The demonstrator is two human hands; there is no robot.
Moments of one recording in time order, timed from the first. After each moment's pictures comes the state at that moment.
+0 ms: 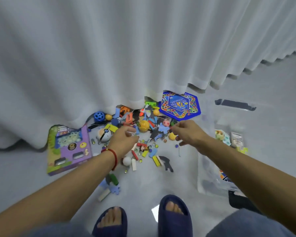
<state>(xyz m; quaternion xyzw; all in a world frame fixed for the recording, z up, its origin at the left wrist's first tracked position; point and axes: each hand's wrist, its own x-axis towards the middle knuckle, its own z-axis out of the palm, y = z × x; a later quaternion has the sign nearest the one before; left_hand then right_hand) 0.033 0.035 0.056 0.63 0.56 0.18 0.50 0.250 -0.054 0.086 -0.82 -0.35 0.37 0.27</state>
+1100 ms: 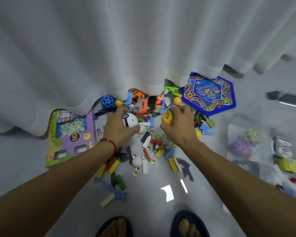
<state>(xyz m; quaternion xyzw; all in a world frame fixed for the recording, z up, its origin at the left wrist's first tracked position) 0.020 0.134 -0.024 0.70 0.60 0.18 0.34 0.216 0.065 -0.034 -0.80 -0.52 0.17 0.27</state>
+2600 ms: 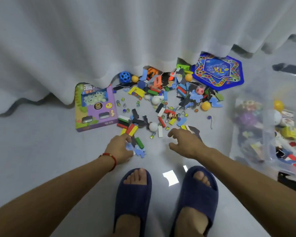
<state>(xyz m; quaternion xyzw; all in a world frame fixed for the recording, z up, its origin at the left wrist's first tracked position) -0.106 0.001 -0.060 0.71 0.61 -0.07 0.35 0.143 -0.067 -0.048 -0.73 -0.60 0.33 0.00</state>
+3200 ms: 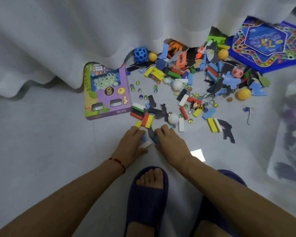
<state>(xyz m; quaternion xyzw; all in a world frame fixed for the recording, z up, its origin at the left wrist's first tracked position) -0.129 0.011 -0.134 0.82 0.51 -0.03 0.25 0.047 -0.034 -0.152 -0.65 -0.72 0.24 0.07</state>
